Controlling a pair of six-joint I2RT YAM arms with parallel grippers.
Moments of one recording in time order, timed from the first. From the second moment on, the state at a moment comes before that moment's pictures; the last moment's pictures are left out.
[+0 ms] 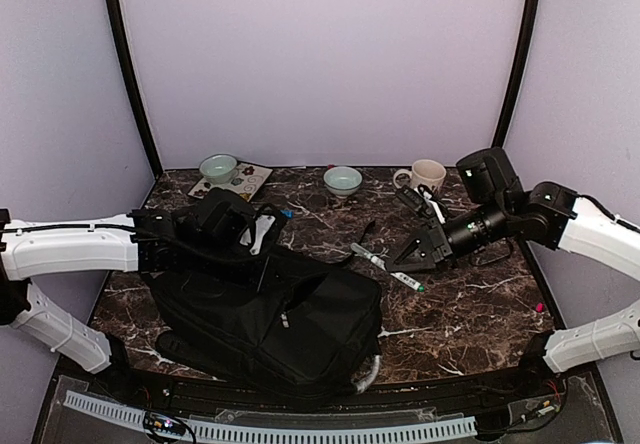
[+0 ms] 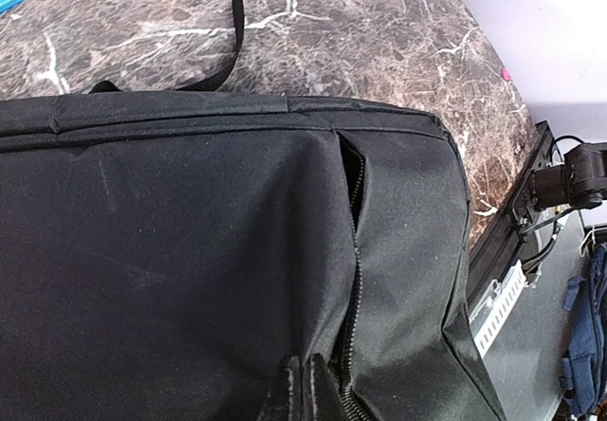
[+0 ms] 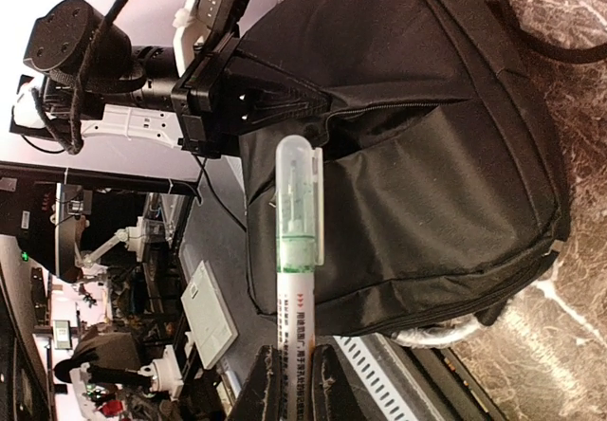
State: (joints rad) left arm -0.99 1.33 0.98 -0.47 0.11 -0.56; right arm 0.79 1.12 1.02 -0.62 -0.71 0.65
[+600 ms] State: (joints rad) left arm -1.08 1.43 1.06 -0.42 0.11 -0.56; right arm 0.88 1.17 1.01 -0.71 -0.78 0.73
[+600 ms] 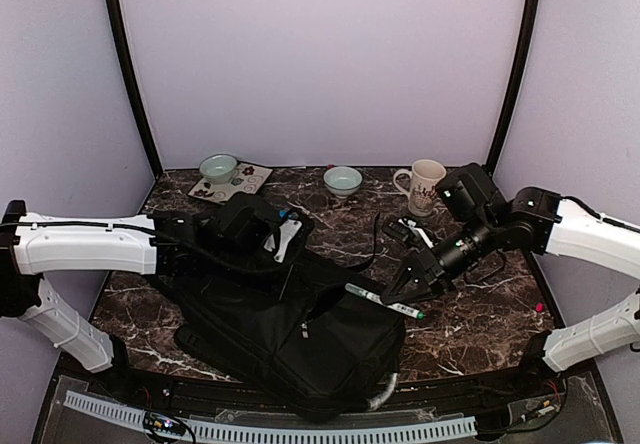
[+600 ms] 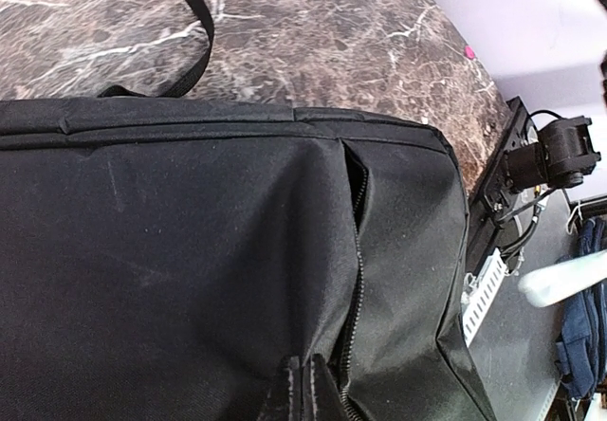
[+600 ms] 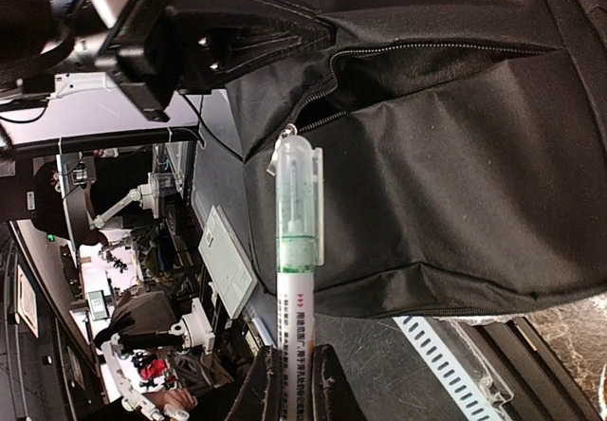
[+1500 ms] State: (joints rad) left arm -1.16 1.51 1.21 -0.39 0.11 -0.58; right arm 0.93 1.39 1.21 -0.92 -0.63 0.62
